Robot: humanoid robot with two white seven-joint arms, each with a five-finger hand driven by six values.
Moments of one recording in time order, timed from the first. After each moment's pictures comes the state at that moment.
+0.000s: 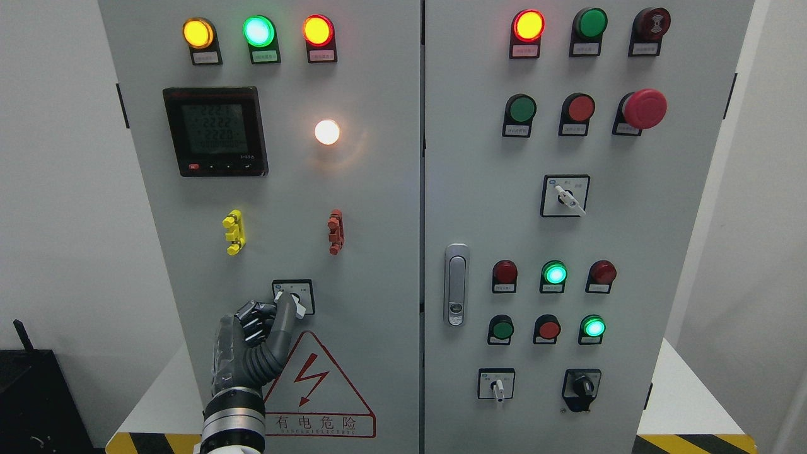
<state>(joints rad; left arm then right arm) -0.41 -0.15 -0.04 -1.94 -0.20 0.63 0.23 0.09 0.12 0.08 -0.13 0.00 0.02 -0.08</state>
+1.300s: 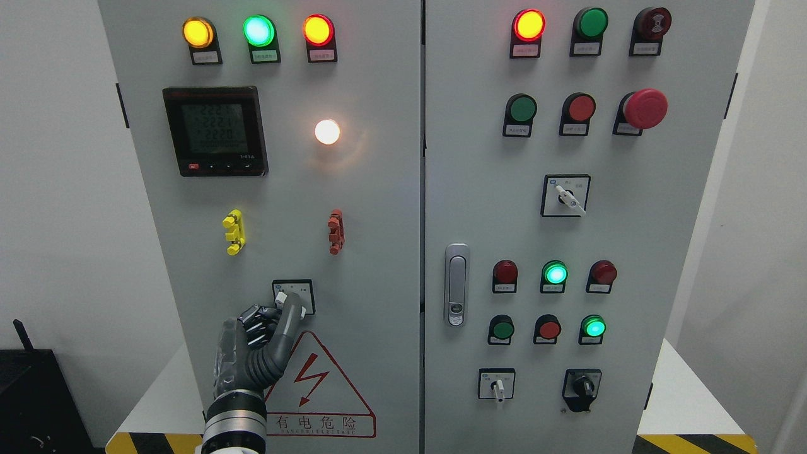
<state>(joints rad) -0.41 -0.15 -0.04 -1.94 -0.20 0.64 0.22 0.09 0.12 0.08 -0.13 0.00 0.02 -0.08</state>
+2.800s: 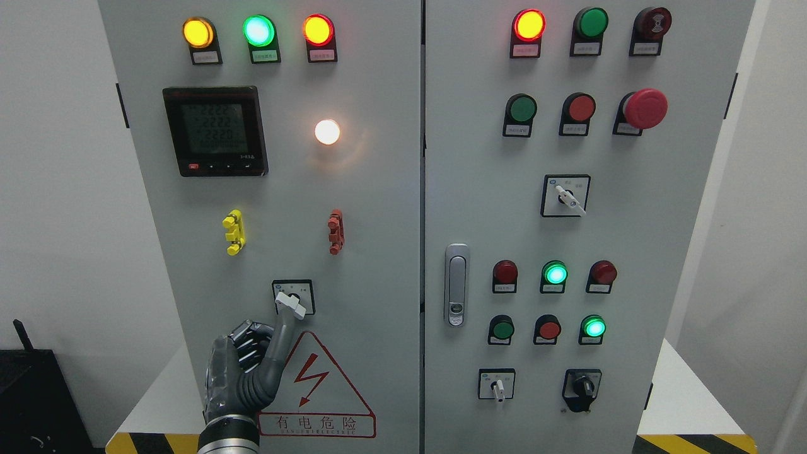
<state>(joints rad) -0.30 -0.14 -0.04 -1.97 -0.20 0.48 0.22 0.09 0.12 0.08 -0.13 0.00 0.02 -0.08</state>
